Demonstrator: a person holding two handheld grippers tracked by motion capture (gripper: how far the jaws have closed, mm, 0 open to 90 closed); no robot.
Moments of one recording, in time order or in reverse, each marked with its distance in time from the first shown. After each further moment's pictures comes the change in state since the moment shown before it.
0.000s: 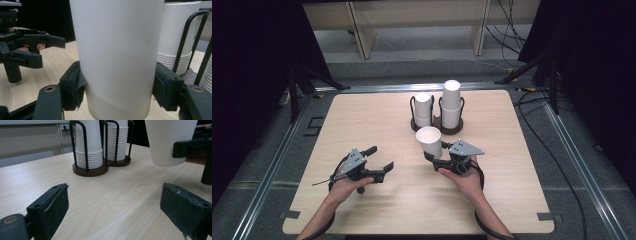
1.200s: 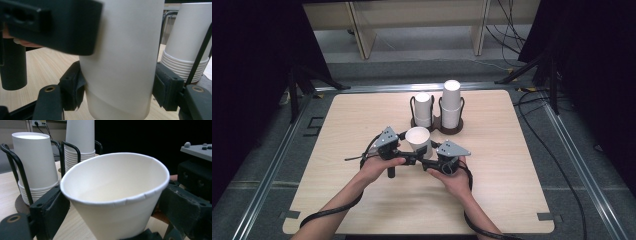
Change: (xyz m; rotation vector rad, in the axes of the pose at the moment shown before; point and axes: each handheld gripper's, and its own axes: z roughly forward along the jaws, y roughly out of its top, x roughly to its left) left arm -0.045 0.062 0.082 0.038 -0.146 -0.095; right arm 0.018 0.000 0.028 -0.004 -0.019 -0.036
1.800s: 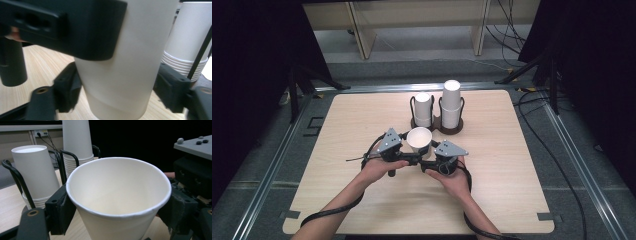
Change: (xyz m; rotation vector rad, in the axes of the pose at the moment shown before) left arm -0.010 0.001 0.000 -0.013 0.025 0.140; right arm 0.003 0.002 0.002 0.043 -0.034 -0.028
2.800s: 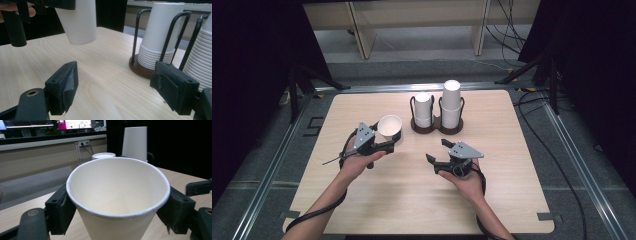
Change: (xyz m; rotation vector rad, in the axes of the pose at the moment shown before) left arm 0.054 -0.002 -0.045 -0.066 0.279 0.057; right arm -0.018 -0.004 -0.035 -0.007 -0.048 0.006
